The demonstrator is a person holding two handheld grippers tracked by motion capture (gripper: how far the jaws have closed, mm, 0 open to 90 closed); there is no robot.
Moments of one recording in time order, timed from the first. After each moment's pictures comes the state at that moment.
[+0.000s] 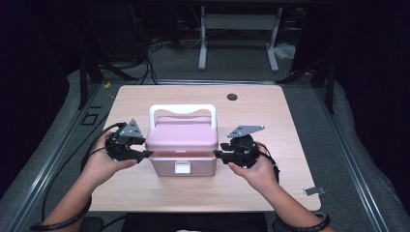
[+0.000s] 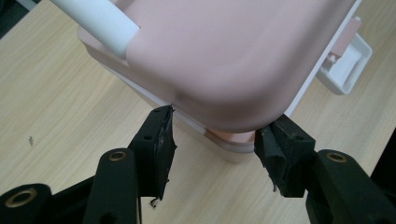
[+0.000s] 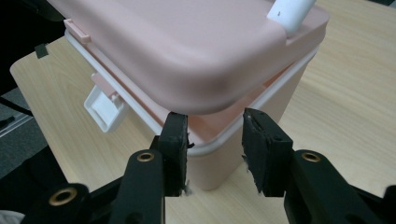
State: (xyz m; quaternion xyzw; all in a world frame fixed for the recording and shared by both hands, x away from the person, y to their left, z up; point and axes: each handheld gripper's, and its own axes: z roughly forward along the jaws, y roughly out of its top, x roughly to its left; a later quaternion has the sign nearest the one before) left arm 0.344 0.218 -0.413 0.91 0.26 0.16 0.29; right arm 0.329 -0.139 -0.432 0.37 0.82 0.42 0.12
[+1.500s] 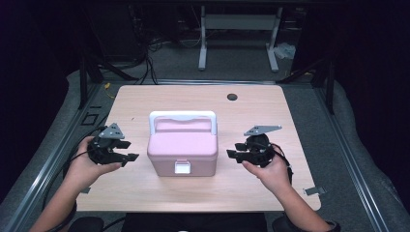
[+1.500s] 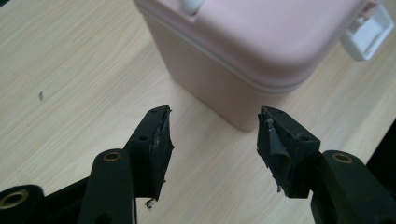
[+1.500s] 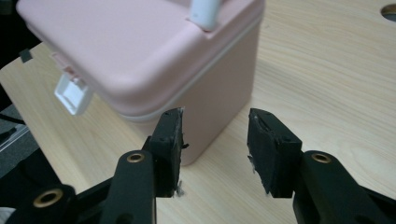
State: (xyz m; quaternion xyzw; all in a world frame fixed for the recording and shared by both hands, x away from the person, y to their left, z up) left arm 0.337 0.265 -0.416 0.89 0.32 0.15 0.30; right arm 0.336 -0.178 -0.437 0.41 0.81 0.41 0.11
